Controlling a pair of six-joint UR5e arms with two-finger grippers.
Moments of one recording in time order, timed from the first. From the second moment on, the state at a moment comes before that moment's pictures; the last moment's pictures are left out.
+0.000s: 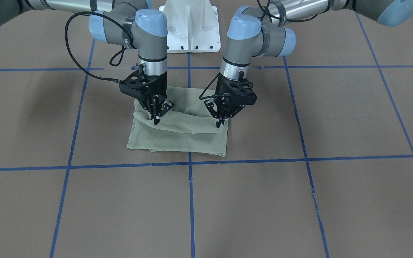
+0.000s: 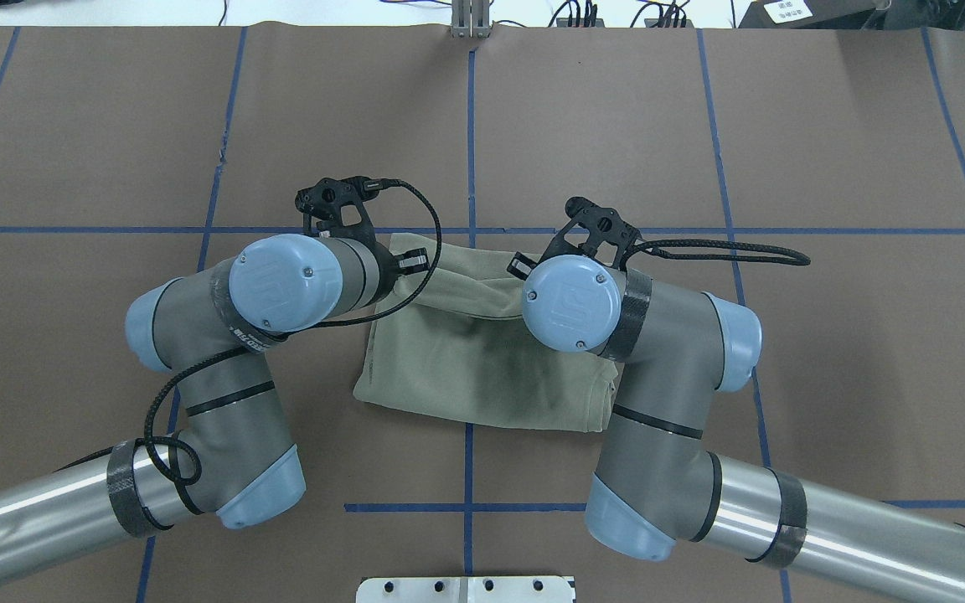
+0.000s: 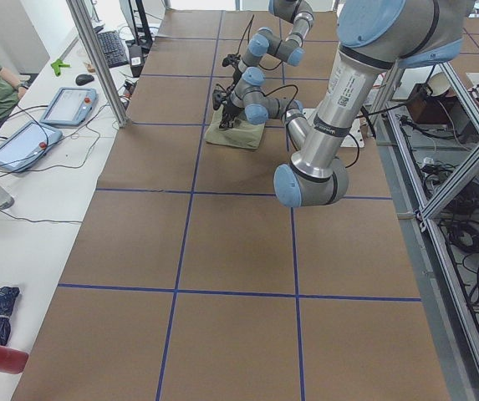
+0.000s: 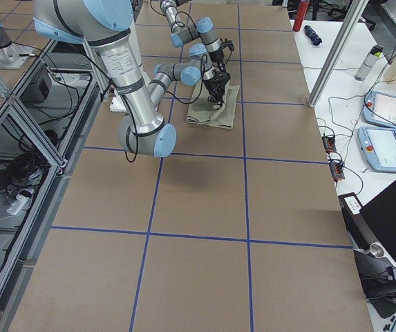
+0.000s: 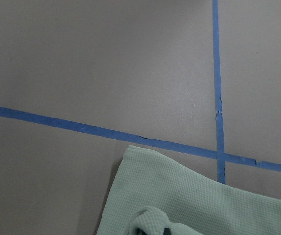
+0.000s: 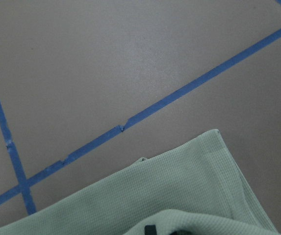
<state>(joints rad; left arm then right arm) -0.48 -2.17 -1.66 -1.94 -1.51 -1.44 0.43 -0.95 1.72 -1.57 1.42 1.82</state>
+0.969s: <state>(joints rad) -0.57 -2.09 -1.74 -1.94 -1.64 -1.26 0.38 -0.93 1.75 -1.58 1.47 1.60</state>
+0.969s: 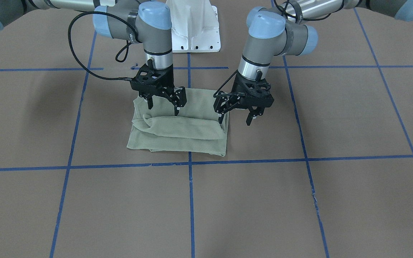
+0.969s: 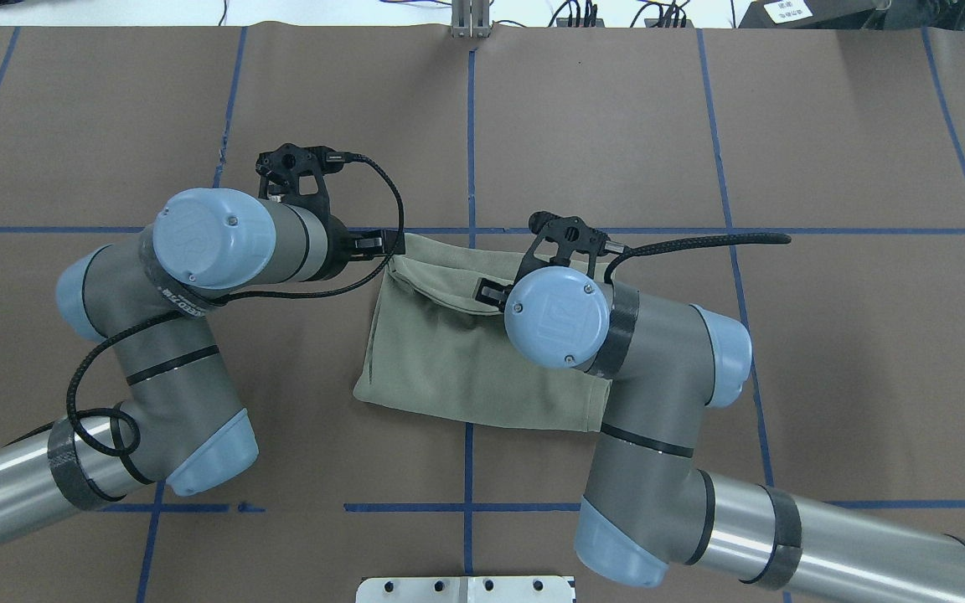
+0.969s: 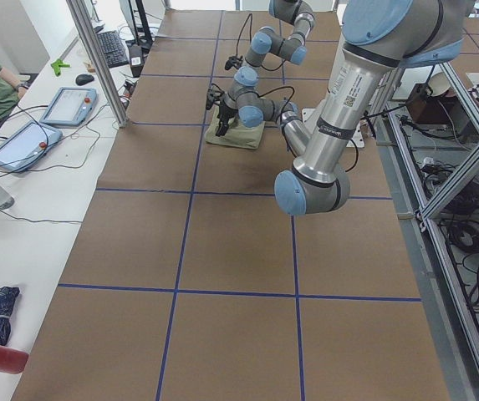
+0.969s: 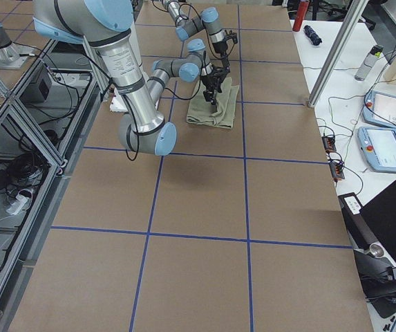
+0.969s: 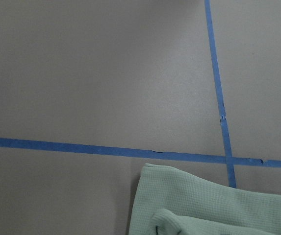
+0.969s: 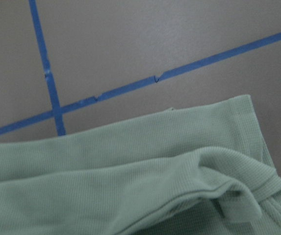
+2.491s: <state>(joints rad) -0.58 -2.08 -1.76 -1.94 -1.65 -1.25 0.55 -0.83 1.42 -1.50 1.46 1.23</state>
